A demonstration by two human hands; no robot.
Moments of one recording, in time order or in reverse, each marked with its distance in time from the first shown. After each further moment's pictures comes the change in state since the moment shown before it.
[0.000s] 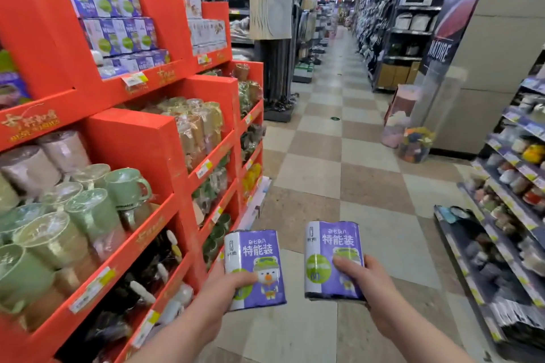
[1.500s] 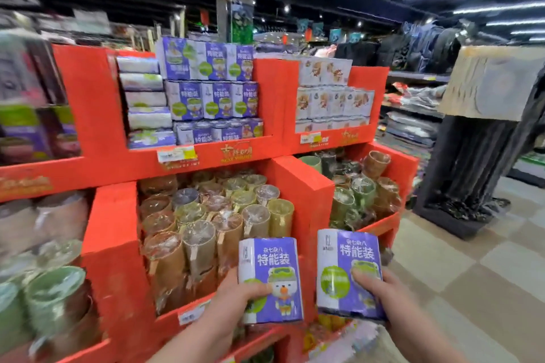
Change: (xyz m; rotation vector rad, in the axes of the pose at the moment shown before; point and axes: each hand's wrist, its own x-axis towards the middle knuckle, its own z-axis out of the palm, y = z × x) left_hand 0.479 0.250 0.048 -0.229 0.642 0.285; right_hand 0.631 -0.299 0.137 -0.145 -0.766 -0.084
